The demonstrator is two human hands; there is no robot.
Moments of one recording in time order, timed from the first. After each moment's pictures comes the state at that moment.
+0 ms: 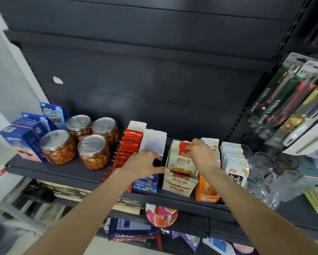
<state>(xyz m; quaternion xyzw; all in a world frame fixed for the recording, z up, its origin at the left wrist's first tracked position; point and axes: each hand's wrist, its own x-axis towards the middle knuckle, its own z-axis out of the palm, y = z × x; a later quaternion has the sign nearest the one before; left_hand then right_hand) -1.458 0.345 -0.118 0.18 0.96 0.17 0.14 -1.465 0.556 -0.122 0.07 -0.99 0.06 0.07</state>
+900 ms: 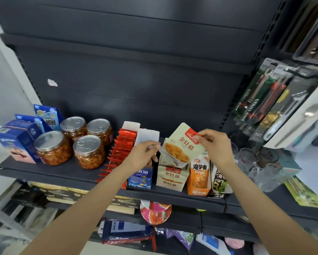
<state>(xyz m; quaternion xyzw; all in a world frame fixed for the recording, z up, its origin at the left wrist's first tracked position) -1.432 0.355 -0.091 0.08 0.84 0.52 0.13 -1.403 0.575 -0.047 -0.02 -0.87 0.47 0.16</state>
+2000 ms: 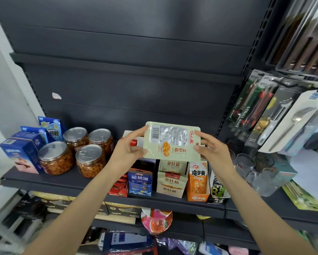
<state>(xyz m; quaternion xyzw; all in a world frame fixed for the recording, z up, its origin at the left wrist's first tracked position) -1.395 0.326 -0.033 0.13 0.77 0.62 0.01 -1.378 0.574 -0.039 -0.02 -0.73 0.67 0.10</state>
